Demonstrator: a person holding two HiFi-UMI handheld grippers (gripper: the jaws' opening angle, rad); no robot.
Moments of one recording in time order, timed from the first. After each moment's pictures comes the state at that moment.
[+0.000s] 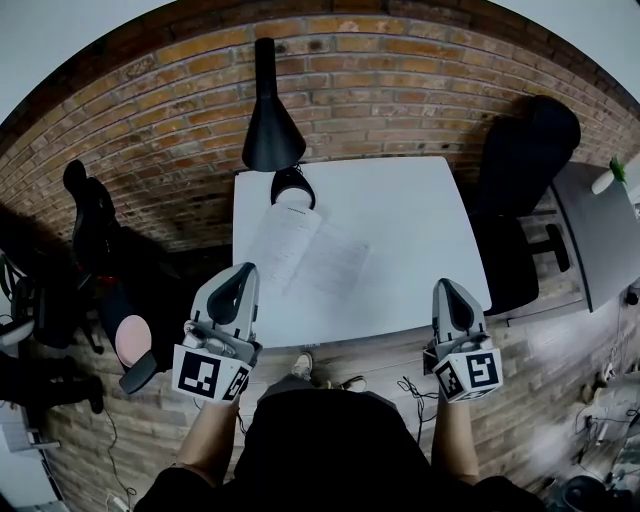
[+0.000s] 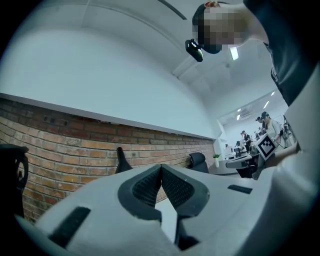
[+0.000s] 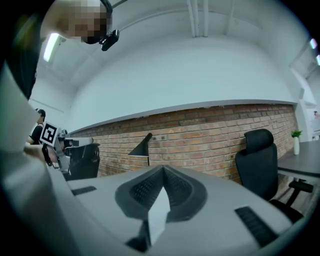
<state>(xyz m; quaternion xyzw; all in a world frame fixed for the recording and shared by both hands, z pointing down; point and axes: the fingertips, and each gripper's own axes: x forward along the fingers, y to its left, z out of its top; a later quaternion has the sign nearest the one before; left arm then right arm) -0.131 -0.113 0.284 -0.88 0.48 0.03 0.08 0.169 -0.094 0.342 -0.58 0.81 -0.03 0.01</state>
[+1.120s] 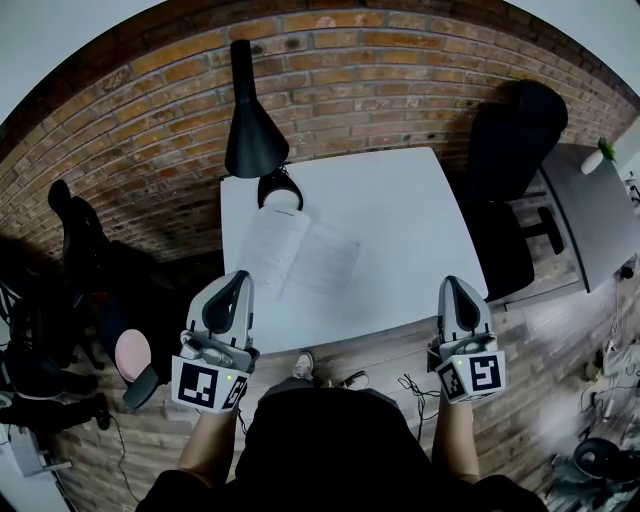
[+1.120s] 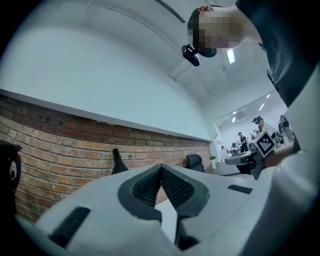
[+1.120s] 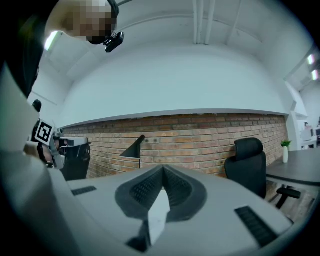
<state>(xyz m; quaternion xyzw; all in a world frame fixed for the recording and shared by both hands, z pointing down) -0.126 -0.119 0.287 -0.89 0.45 0.04 0.09 0.185 -0.086 0.332 -0.63 0.78 0.00 0.01</state>
